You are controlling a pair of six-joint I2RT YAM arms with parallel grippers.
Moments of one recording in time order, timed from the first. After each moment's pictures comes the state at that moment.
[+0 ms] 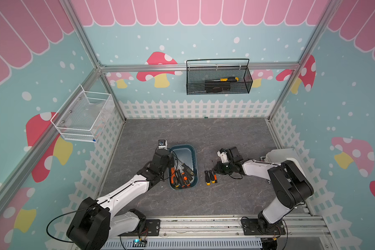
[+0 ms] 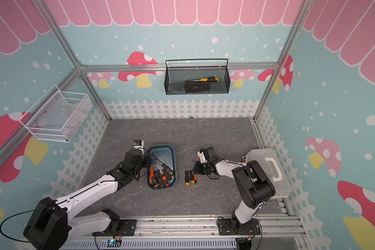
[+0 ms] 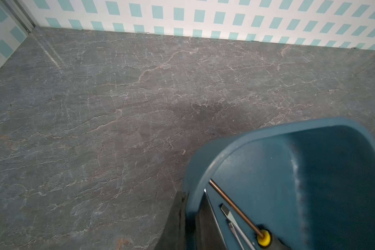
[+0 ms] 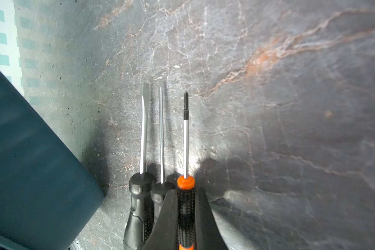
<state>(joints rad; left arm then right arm) -0.49 1.19 0.62 -0.02 -0.32 -0.31 0.43 1.66 0.75 -0.10 -0.44 0.50</state>
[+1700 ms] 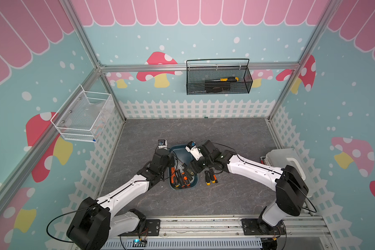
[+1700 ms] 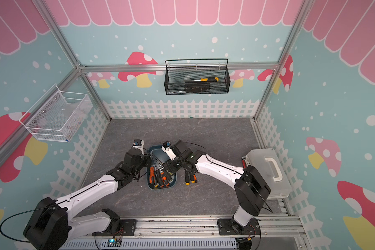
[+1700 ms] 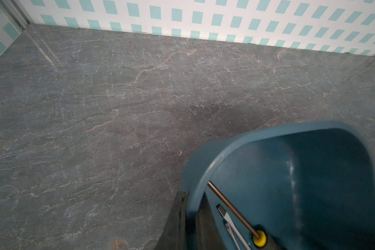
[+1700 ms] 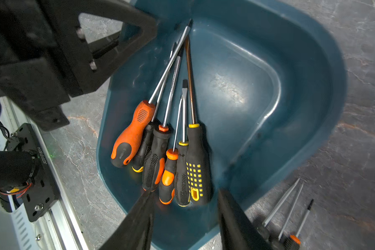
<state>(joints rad) -0.49 1.19 0.62 0.00 -0.30 -0.33 0.86 1.65 1.23 -0.42 -0.17 0.14</state>
